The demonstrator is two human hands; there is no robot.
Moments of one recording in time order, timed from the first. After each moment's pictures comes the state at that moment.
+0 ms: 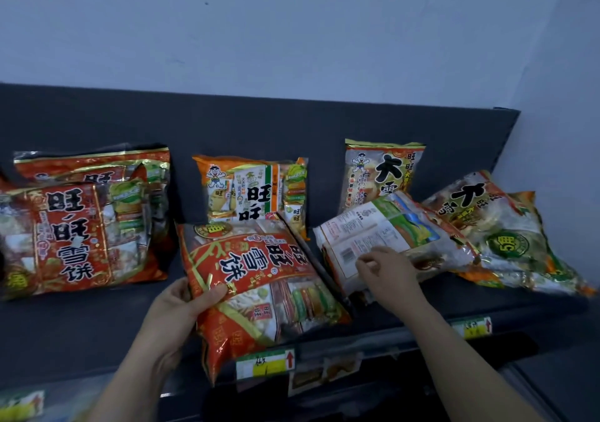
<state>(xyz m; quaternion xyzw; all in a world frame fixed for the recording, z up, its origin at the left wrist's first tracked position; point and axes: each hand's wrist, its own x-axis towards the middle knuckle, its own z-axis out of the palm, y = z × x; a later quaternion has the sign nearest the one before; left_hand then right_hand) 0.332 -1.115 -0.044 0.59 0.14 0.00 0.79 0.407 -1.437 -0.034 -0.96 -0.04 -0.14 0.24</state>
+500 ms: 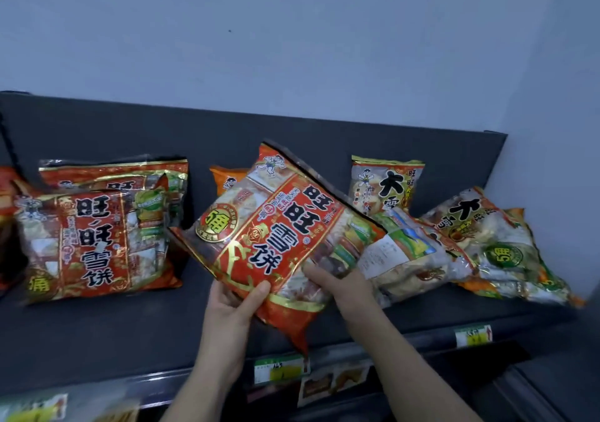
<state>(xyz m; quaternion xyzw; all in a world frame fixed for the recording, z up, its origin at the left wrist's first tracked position) 0.320 -1.160 -0.045 0.49 0.02 0.13 0.86 0.355 -1.338 -0.011 -0.72 -0.04 0.03 0.70</state>
